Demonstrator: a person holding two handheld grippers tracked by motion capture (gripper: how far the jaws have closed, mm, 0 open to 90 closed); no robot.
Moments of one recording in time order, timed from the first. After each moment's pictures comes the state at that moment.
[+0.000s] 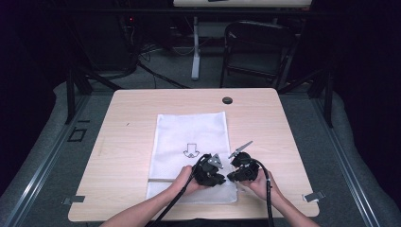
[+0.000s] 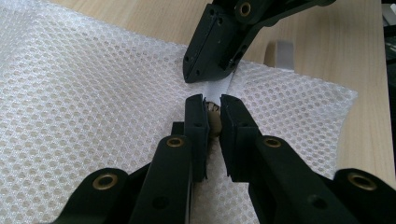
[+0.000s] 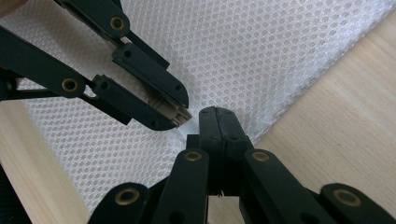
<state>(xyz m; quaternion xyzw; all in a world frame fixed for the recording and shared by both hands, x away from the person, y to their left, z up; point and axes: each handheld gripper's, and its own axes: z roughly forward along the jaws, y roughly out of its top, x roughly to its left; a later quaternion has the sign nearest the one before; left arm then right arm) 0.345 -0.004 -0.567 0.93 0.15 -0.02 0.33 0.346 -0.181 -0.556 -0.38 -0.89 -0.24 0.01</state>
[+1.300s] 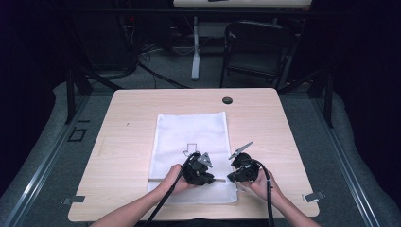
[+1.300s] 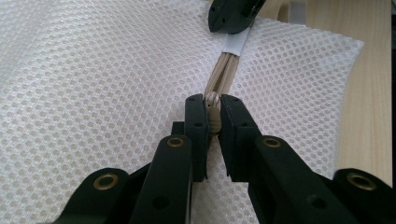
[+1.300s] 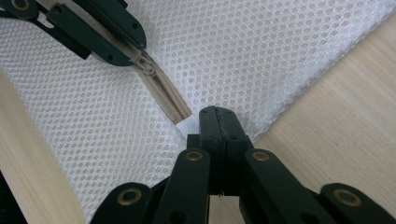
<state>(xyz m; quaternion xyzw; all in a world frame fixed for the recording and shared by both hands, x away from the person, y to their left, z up) 0.346 0.028 -0.561 0.94 0.16 -0.02 0.31 0.343 -0.181 -0.557 -0.37 -0.90 -0.24 0.01</state>
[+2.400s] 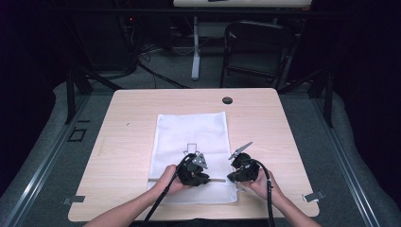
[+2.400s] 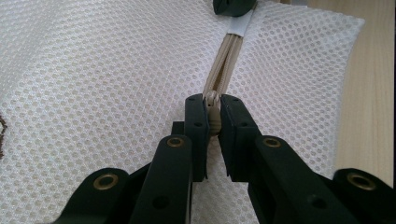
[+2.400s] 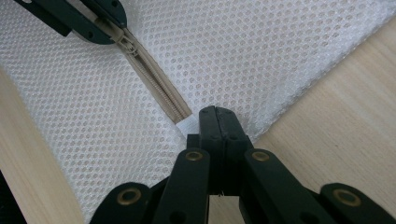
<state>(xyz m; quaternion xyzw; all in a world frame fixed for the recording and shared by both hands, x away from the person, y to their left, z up) 0.342 0.042 -0.559 0.94 0.15 -0.01 0.31 0.345 -0.182 -0.556 -0.36 -0.90 -0.24 0.00</state>
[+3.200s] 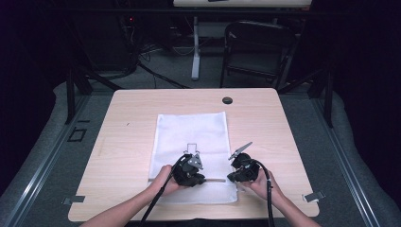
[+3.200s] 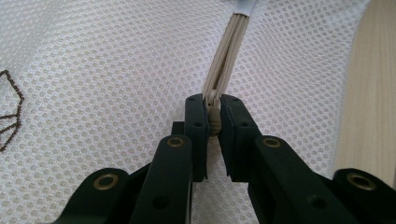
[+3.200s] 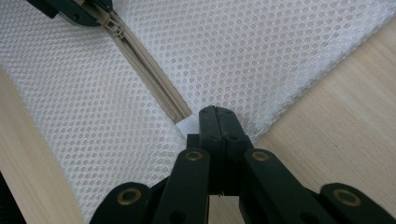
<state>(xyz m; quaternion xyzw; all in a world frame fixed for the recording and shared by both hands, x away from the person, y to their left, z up) 0.341 0.055 -0.558 0.94 0.16 0.00 0.30 0.345 -0.182 -0.556 -0.35 -0.91 -0.23 0.00</state>
